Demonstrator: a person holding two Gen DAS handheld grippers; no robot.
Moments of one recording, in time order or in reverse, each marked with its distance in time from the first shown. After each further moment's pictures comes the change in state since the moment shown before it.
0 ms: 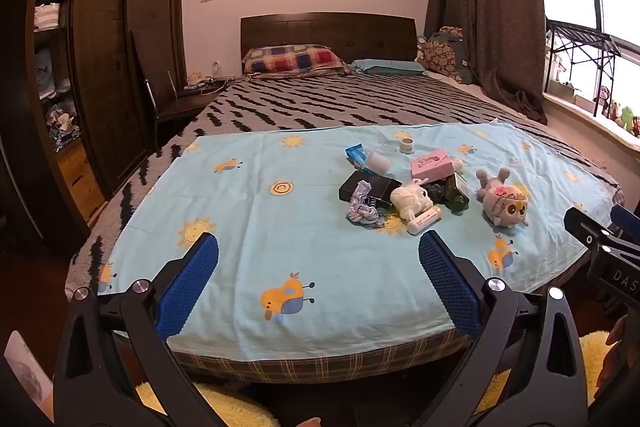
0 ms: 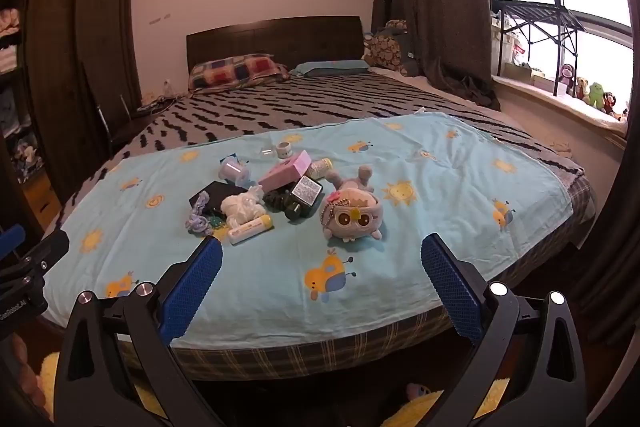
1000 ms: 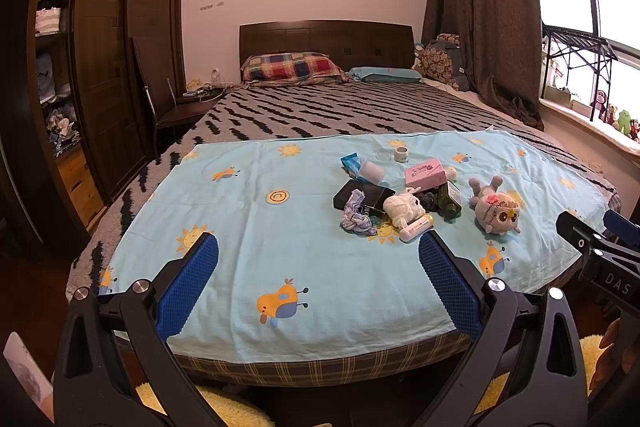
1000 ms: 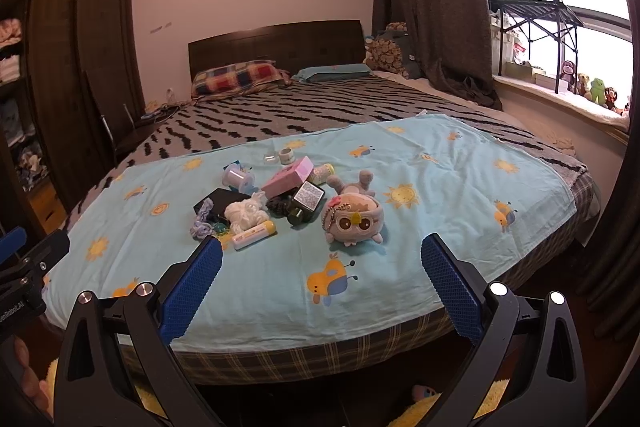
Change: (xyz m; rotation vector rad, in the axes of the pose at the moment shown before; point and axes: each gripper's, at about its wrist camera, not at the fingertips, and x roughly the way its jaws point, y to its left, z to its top) left arm -0.011 -0.007 0.005 0.009 -0.032 0.008; right arm -0.005 -0.003 0.001 0.023 -0.017 0.020
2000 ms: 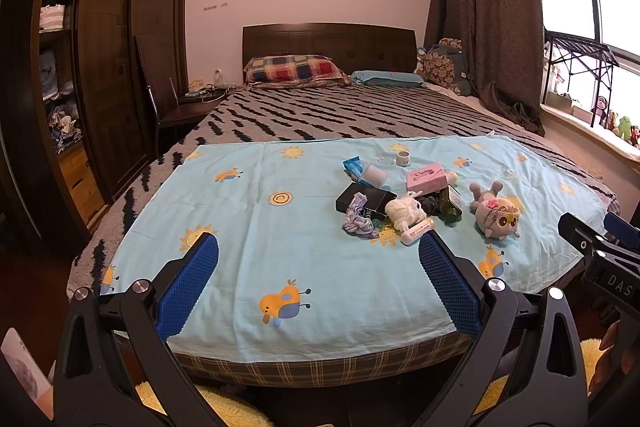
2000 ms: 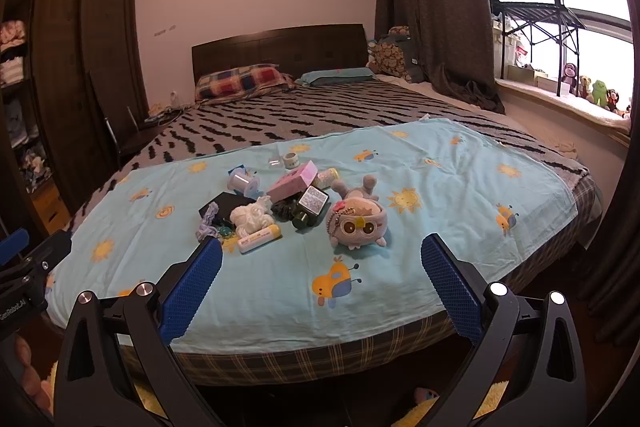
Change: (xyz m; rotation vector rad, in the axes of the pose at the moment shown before) left arm -0.004 0.009 0.001 -0.017 -0.010 -0.004; right arm -0.006 0.004 0.000 0.003 -0.014 0.010
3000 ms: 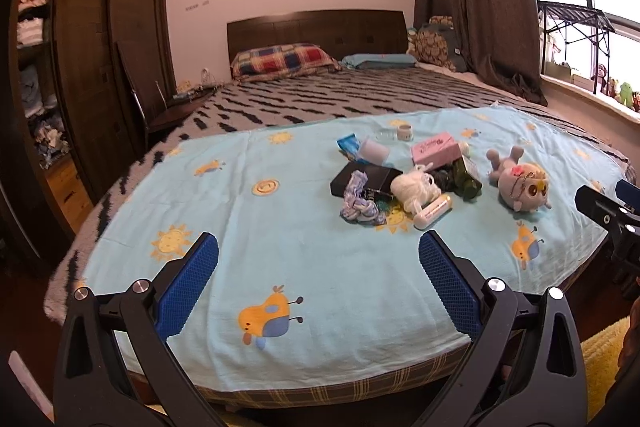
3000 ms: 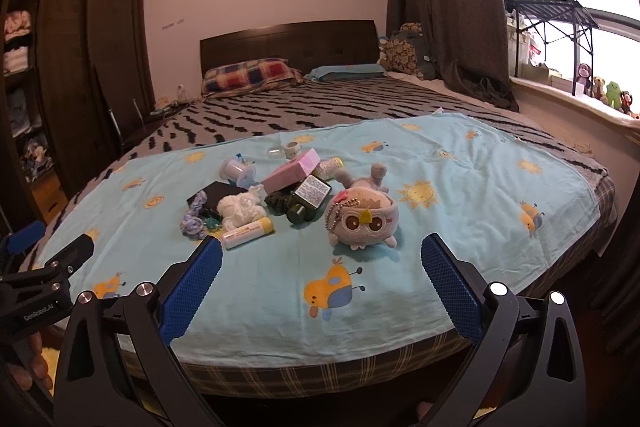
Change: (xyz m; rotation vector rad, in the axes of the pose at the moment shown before) left arm 0.075 -0.016 -0.028 0.081 0.033 -0.005; right arm 0.060 -0.013 -0.021 -0.014 0.005 0.024
